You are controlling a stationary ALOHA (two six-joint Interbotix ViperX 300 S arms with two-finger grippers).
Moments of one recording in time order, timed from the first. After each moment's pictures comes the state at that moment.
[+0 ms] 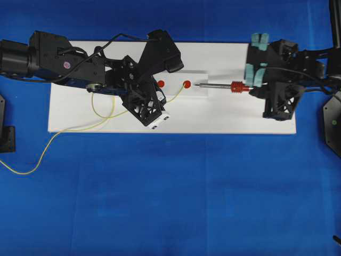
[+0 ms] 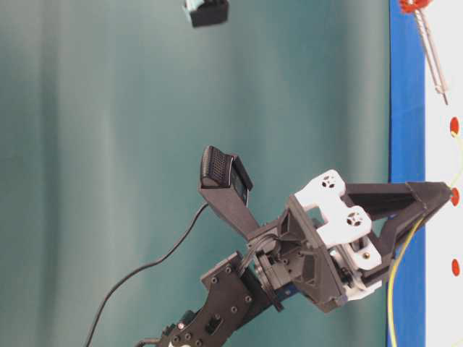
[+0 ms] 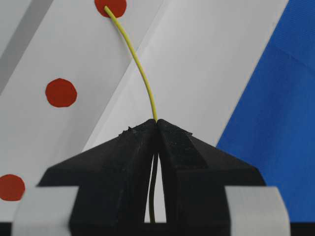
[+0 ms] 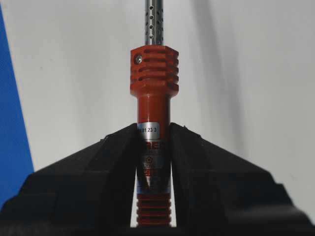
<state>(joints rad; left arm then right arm) 0.10 0.15 0.45 0.01 0.28 -0.46 -0.22 -0.35 0.91 -0.01 0.52 0.07</state>
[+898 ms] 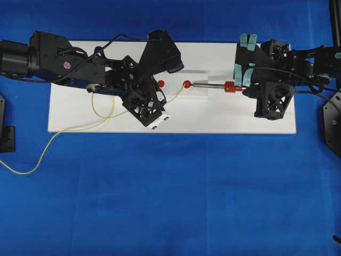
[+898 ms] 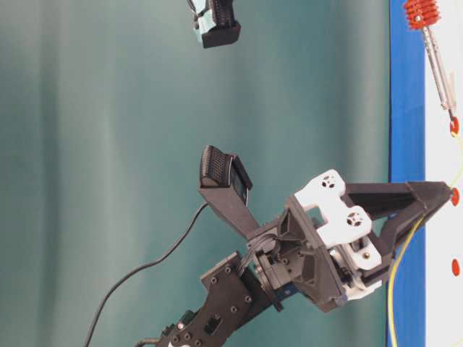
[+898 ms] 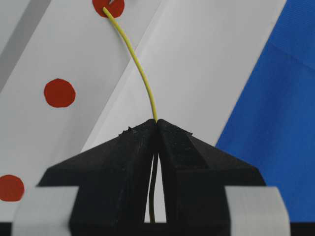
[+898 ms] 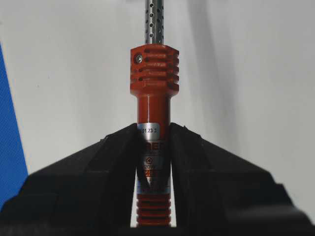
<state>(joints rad) 0.10 0.15 0.45 0.01 0.28 -0.46 -0.22 -0.29 0.87 -0.01 0.51 0.07</state>
